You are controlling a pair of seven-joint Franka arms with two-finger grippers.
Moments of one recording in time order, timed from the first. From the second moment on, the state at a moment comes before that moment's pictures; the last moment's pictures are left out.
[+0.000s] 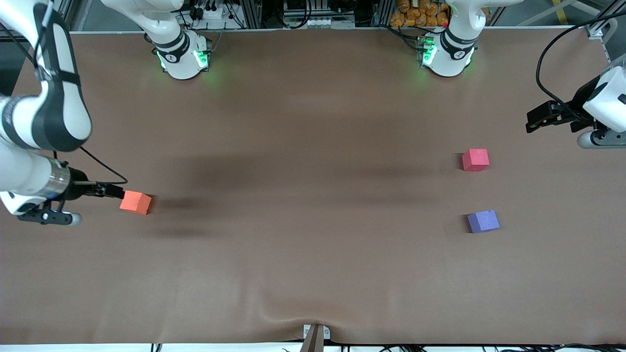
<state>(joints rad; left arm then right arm) 0.01 0.05 -0.08 -1.52 0.02 1.47 -0.07 -0.07 0.35 -0.01 -1.69 0.02 1.92 0.04</state>
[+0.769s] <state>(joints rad) 0.00 0.08 -0.10 -1.52 0.02 1.50 -0.07 -0.12 0.49 -0.01 -1.80 0.02 2.12 0.04</state>
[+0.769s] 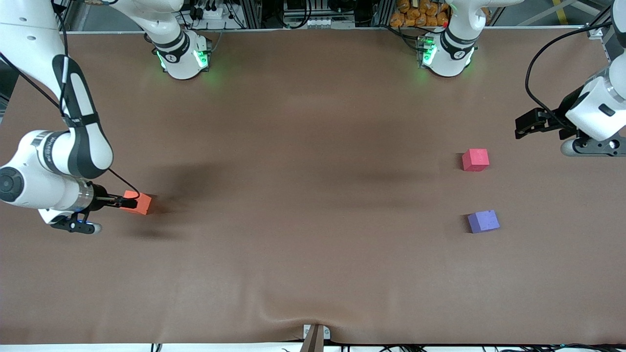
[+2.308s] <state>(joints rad) 0.00 0.13 -0.07 -1.49 0.03 1.53 -0.07 -0.10 0.54 0.01 -1.73 0.02 2.07 -0.05</state>
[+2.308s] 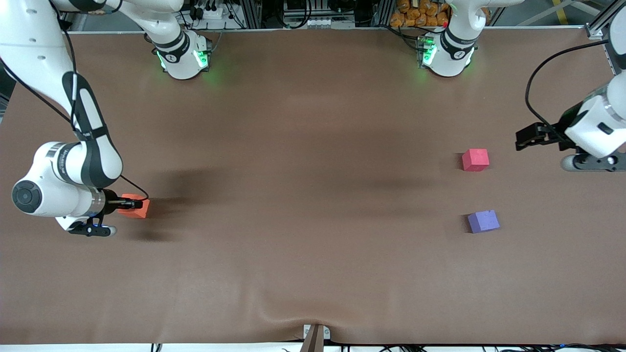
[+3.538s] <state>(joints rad) 0.02 0.13 -0.07 -1.47 0.04 1.53 -0.07 0.51 0.62 0.02 -1.50 0.21 2.02 0.37</state>
